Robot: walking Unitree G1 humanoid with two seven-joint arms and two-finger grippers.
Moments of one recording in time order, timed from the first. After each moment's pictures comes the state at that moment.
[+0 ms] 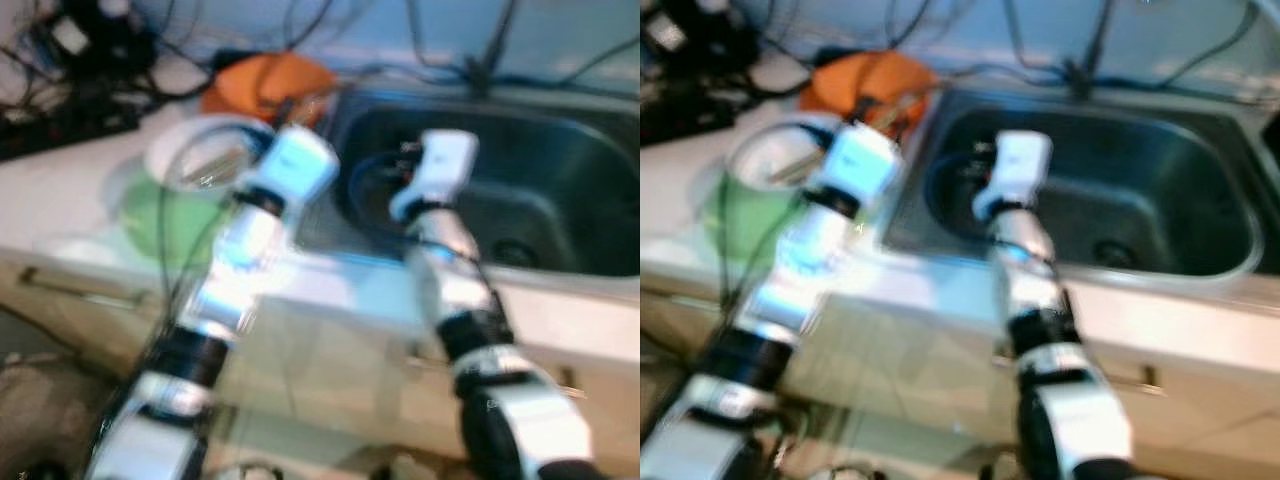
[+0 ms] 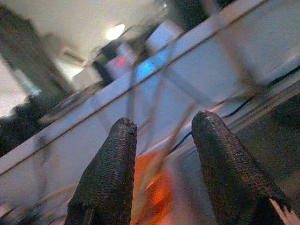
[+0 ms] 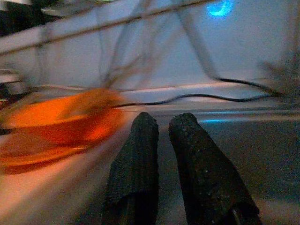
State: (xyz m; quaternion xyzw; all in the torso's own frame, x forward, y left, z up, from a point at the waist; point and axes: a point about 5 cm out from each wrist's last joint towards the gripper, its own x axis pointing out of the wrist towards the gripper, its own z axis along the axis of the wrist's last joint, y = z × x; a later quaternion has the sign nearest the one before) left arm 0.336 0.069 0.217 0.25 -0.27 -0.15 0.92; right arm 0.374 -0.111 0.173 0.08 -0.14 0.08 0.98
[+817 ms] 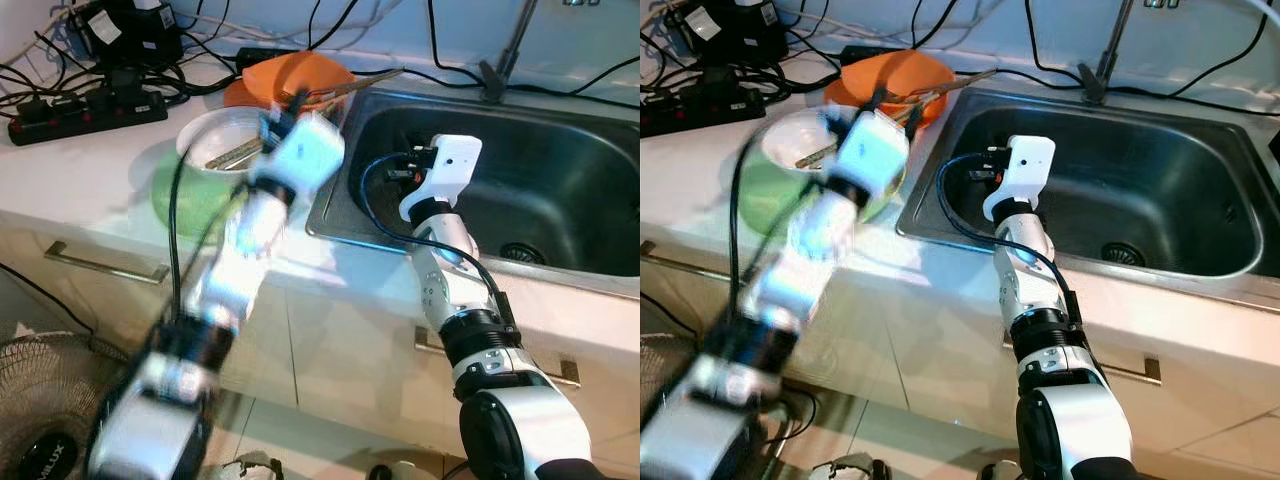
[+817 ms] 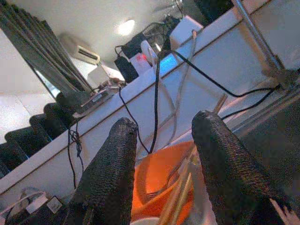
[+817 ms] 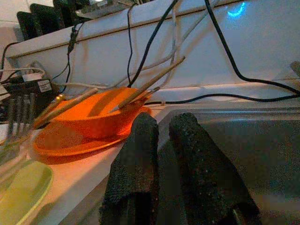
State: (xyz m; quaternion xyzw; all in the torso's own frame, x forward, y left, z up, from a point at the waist) left arm 0.354 0.080 0.236 0.28 -0.26 -0.13 0.91; right arm 0.374 -0.102 0.174 0.09 -0.14 0.09 0.98
